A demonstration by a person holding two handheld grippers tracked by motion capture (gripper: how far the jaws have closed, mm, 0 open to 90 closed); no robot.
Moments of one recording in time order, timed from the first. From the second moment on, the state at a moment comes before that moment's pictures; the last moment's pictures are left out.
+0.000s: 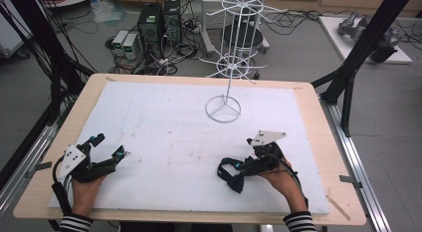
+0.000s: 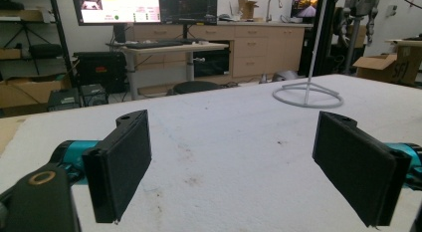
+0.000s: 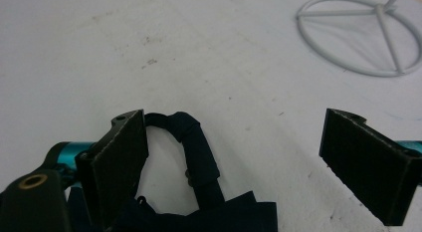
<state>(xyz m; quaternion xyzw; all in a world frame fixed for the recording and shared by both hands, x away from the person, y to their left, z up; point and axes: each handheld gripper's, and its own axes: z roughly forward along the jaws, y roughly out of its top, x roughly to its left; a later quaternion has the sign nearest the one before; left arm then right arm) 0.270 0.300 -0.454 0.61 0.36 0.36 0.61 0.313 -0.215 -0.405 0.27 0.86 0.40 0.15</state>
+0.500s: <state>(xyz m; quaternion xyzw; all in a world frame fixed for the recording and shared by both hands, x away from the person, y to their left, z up) 0.270 0.300 -0.454 0.61 0.36 0.36 0.61 0.321 -0.199 -0.412 0.25 0.90 0.33 0.12</state>
